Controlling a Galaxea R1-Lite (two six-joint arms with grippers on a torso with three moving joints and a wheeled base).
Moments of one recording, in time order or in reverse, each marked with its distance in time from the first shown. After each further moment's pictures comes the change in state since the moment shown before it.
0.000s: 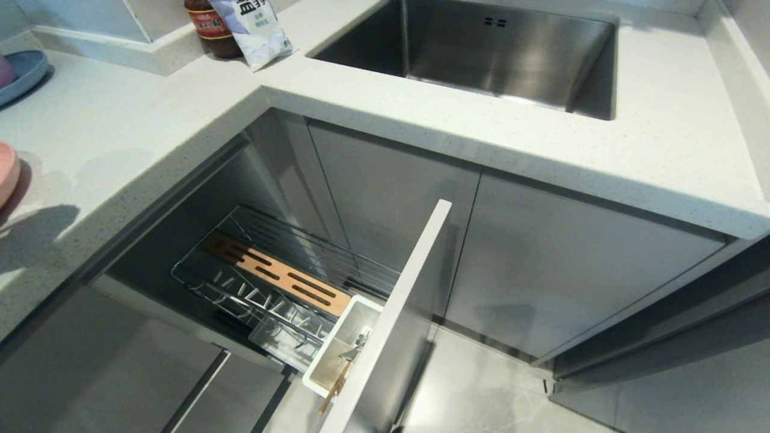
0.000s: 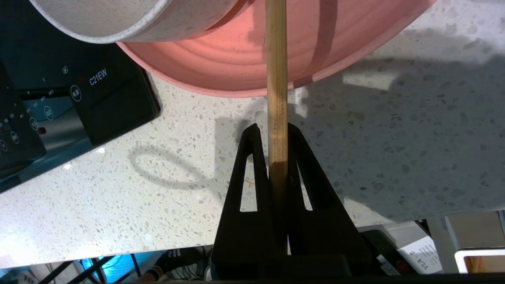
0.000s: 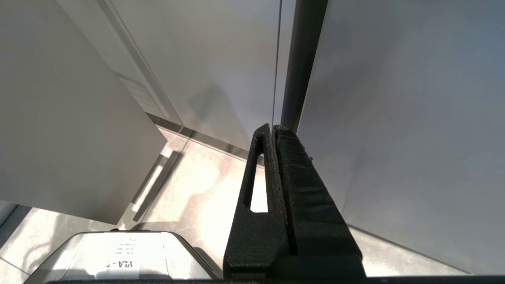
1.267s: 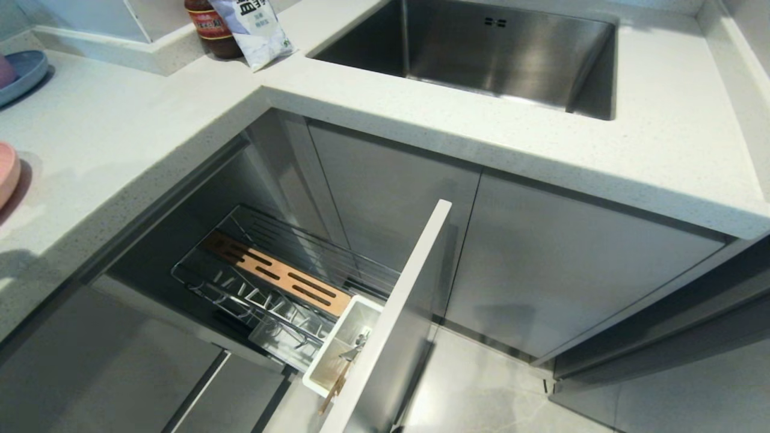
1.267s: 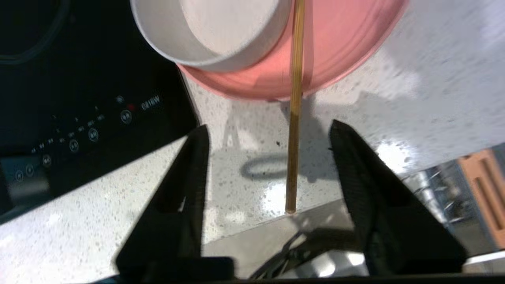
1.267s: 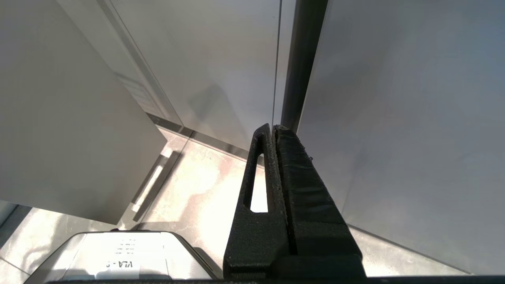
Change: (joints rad) left arm -0.007 -0.211 0.031 -0.144 0.003 0.085; right arm 0.000 0.000 0.000 0.000 0.000 0.000
